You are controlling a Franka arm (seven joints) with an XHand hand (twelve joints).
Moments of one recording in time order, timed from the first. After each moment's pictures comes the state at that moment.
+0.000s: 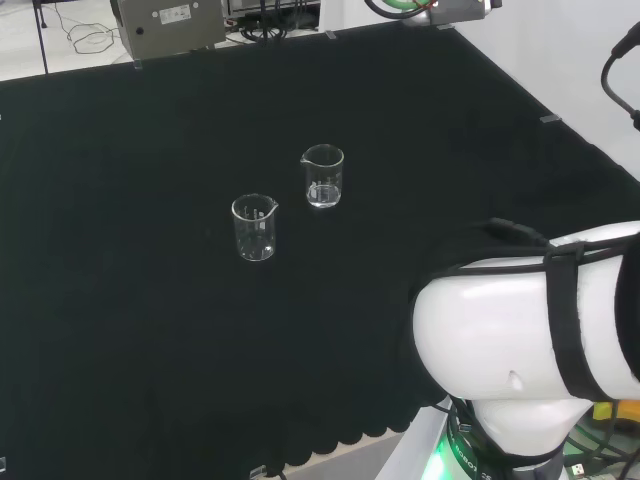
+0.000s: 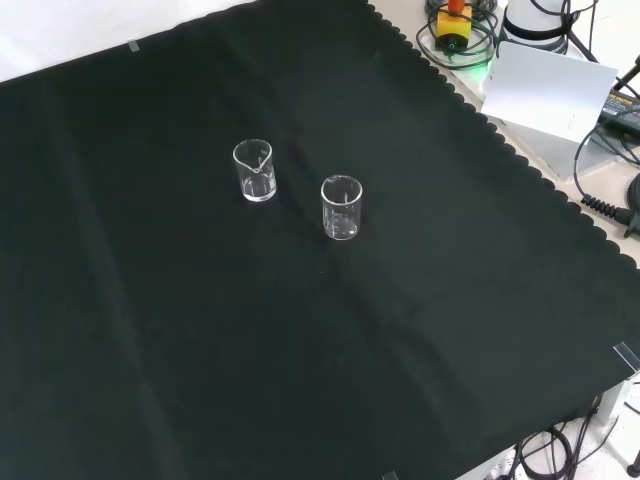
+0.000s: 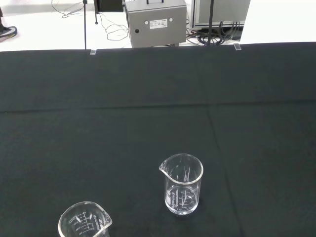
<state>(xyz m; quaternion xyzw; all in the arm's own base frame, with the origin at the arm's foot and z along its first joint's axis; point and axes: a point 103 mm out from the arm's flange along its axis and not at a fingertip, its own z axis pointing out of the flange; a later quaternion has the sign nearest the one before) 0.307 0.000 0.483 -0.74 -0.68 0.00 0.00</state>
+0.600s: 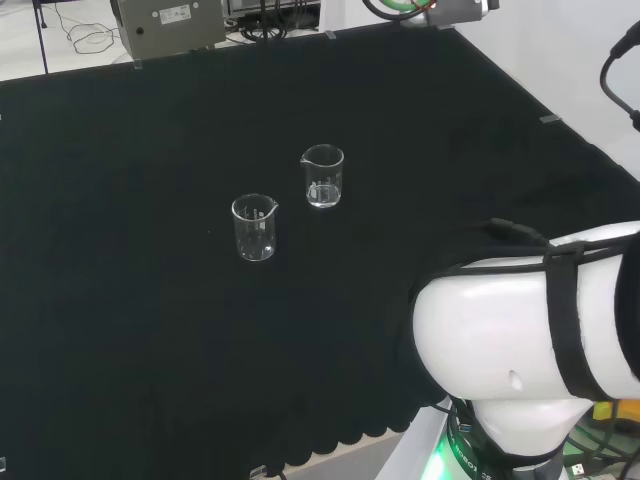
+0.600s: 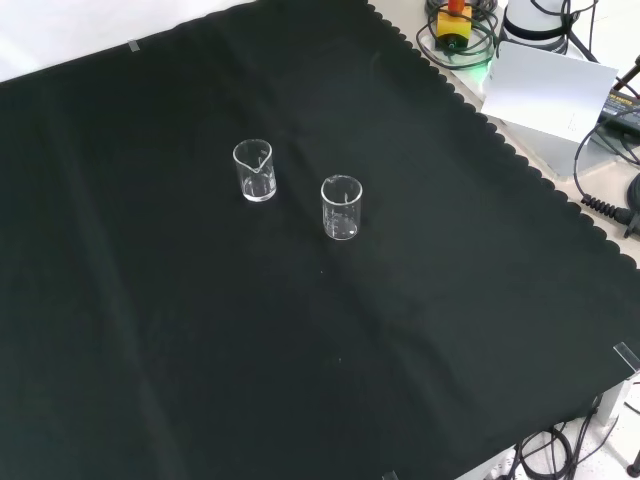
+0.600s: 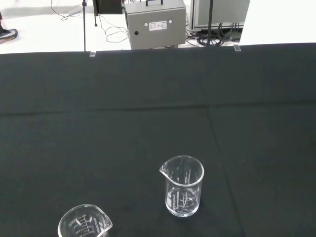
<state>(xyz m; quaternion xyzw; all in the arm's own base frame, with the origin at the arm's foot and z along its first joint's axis) 0.310 0.001 0.480 -0.74 -0.67 0.00 0.00</state>
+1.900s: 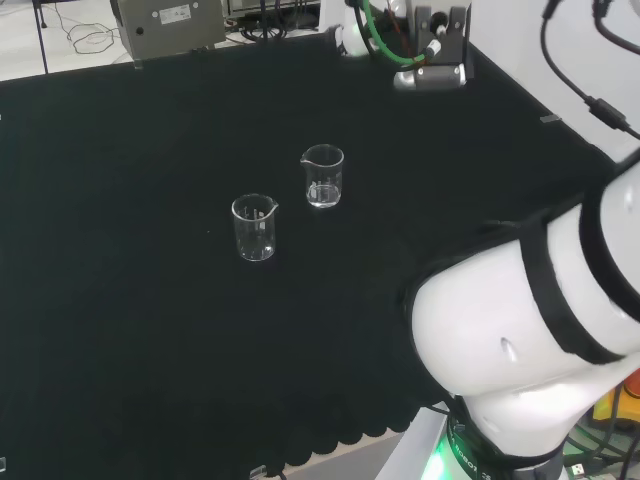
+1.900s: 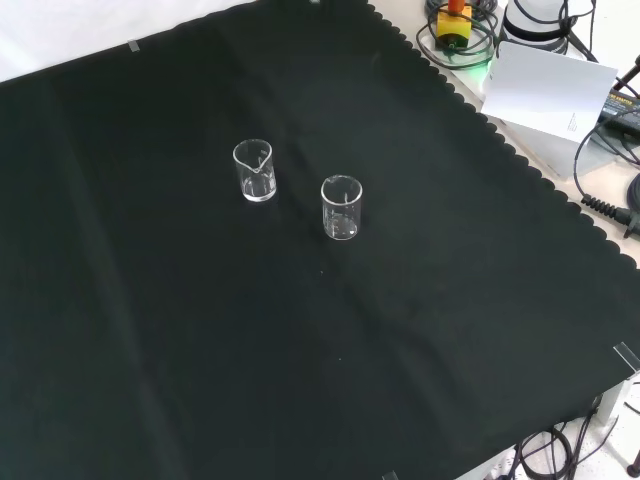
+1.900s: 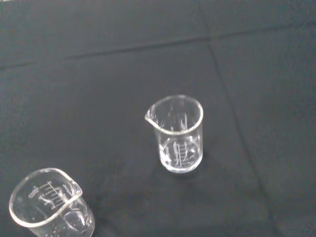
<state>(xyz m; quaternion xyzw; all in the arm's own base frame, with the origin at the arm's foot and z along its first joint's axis) 0.383 -0.043 0.349 -0.74 -0.66 0.01 0.09</state>
